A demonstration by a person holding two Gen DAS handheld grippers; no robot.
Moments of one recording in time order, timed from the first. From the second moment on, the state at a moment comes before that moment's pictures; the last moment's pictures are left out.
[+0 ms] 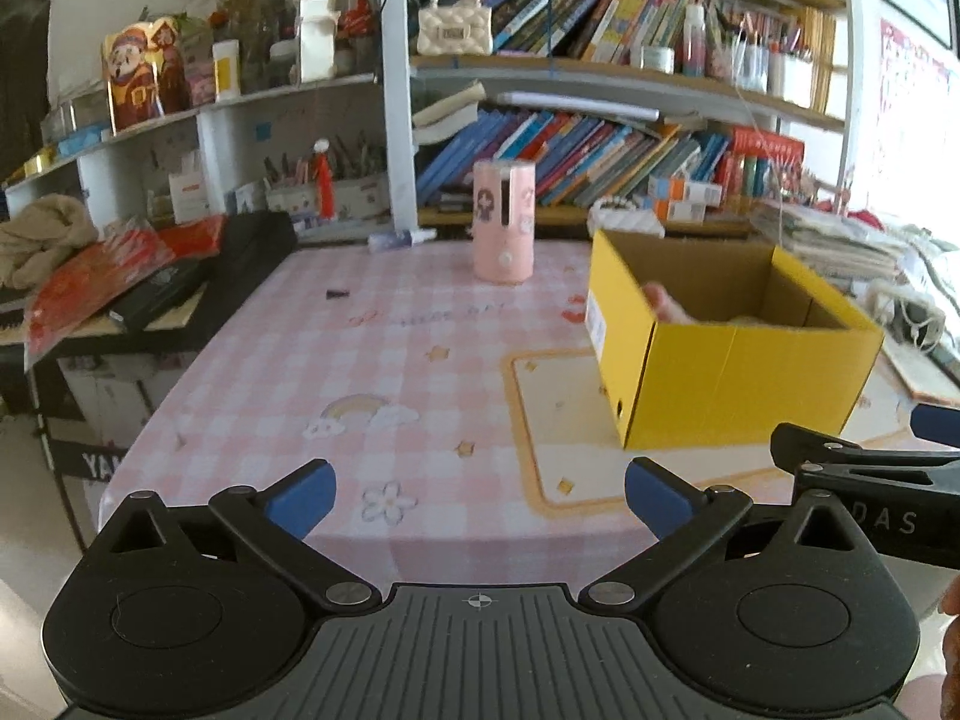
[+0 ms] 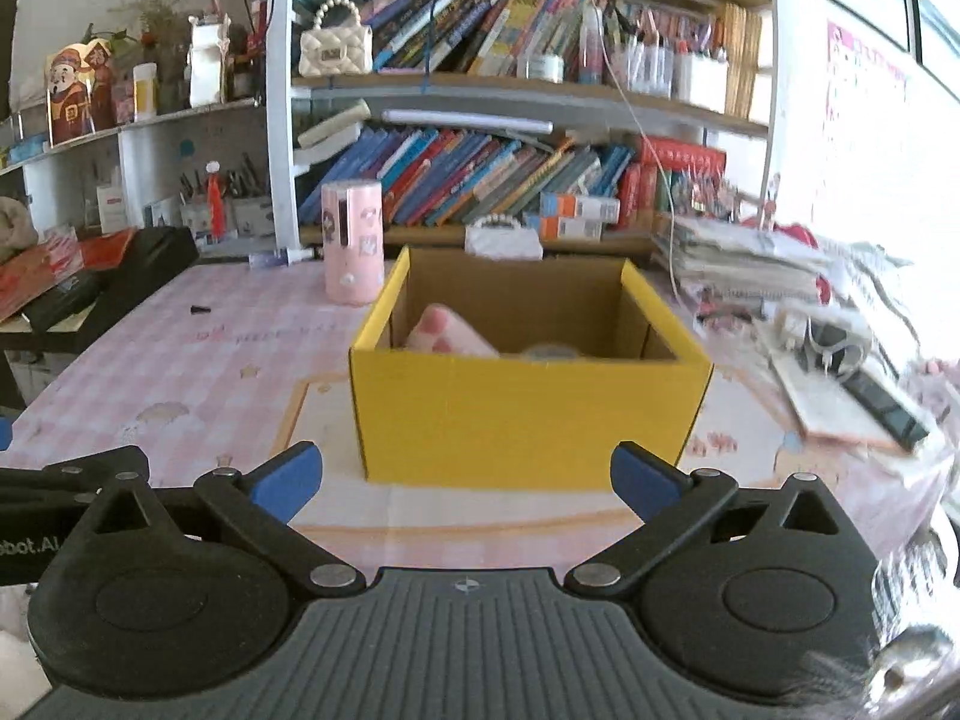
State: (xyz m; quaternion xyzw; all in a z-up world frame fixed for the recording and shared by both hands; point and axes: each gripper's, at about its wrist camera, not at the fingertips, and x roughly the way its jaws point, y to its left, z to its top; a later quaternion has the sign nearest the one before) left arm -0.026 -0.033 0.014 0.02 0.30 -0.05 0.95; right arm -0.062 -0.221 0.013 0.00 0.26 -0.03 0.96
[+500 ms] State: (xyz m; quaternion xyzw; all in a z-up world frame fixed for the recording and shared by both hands) left arm -0.032 -0.028 0.006 0.04 0.31 -0.04 0.95; right arm -0.071 -0.214 0.000 0.02 0.30 -0.05 0.95
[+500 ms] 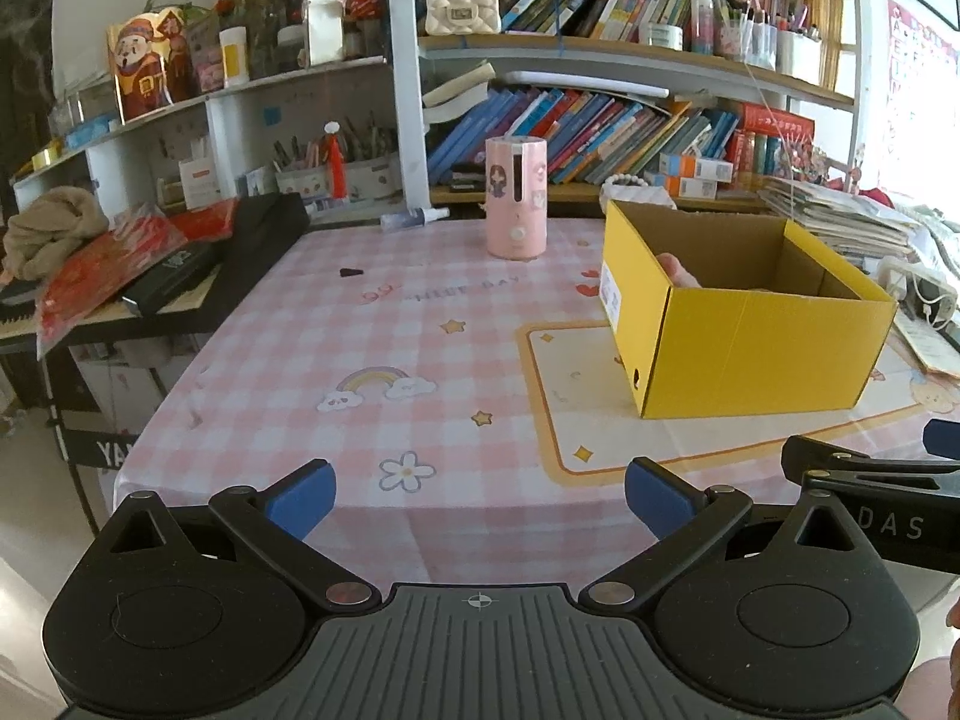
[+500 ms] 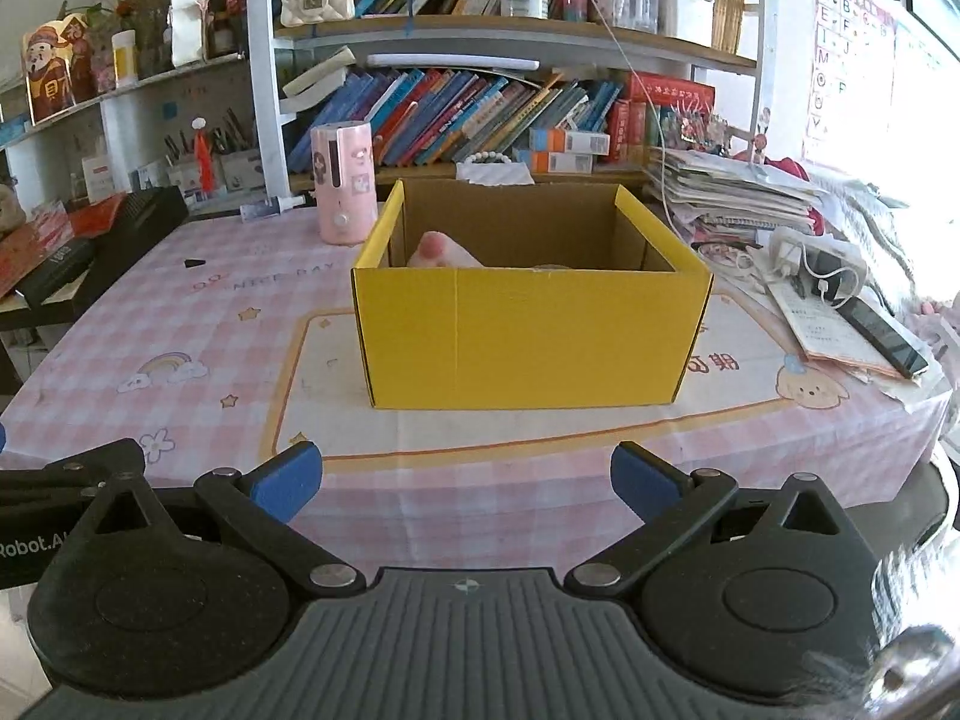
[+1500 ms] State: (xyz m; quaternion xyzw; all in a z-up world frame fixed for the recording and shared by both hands) left arm -0.021 -0.025 0.003 0.03 0.32 -0.02 0.95; right arm -0.065 -0.212 -0.003 0.01 0.31 -0.05 0.95
